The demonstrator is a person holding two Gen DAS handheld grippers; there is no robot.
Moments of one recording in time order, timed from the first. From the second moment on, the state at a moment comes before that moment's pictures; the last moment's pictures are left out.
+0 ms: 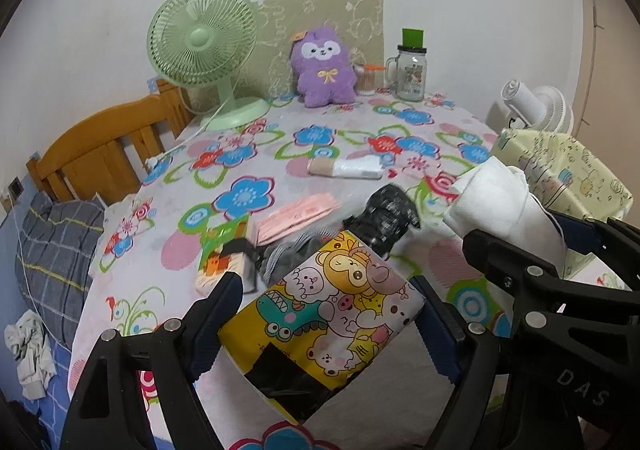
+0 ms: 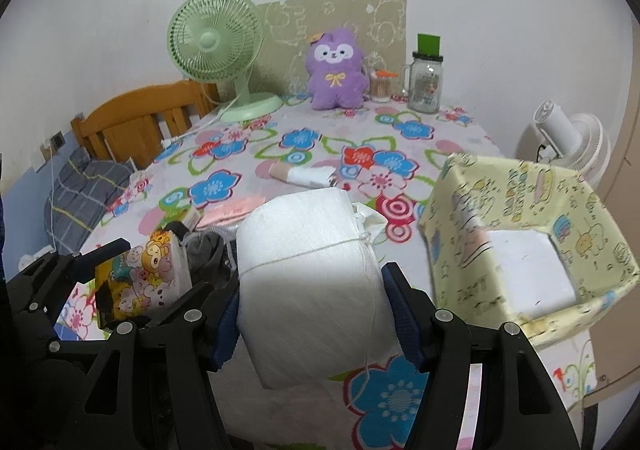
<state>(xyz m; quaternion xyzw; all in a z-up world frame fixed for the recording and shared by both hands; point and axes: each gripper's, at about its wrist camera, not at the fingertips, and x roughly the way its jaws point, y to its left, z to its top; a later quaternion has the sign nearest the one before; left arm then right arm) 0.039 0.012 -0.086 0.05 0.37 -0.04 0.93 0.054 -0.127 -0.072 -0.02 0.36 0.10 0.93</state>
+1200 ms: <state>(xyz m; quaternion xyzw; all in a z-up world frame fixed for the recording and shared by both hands) 0.070 -0.101 -0.012 0.09 0.32 -0.12 0.94 0.064 -0.235 0.003 0.00 0.30 0.03 0.95</state>
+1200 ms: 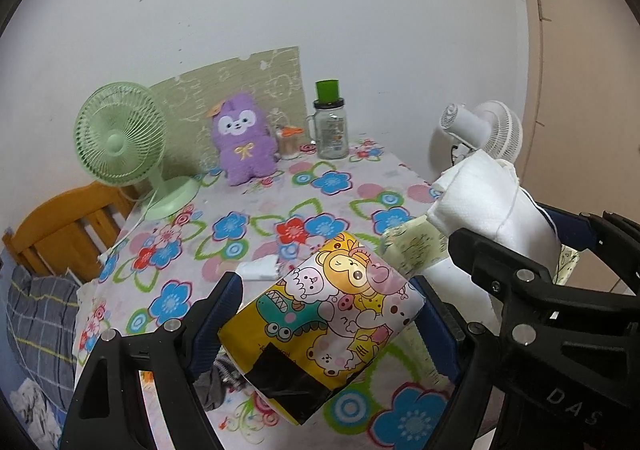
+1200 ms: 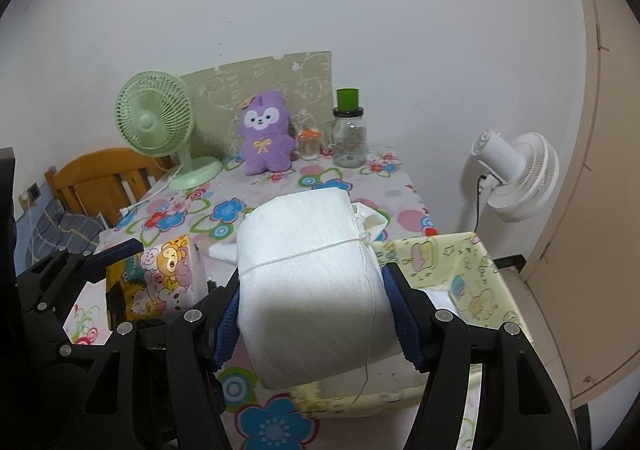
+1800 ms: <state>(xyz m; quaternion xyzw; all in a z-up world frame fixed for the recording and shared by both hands) 0.095 -0.173 -0.020 0.12 0.32 -0.17 0.92 0.076 -0.298 -0.002 0.02 0.31 -0.01 0.95</state>
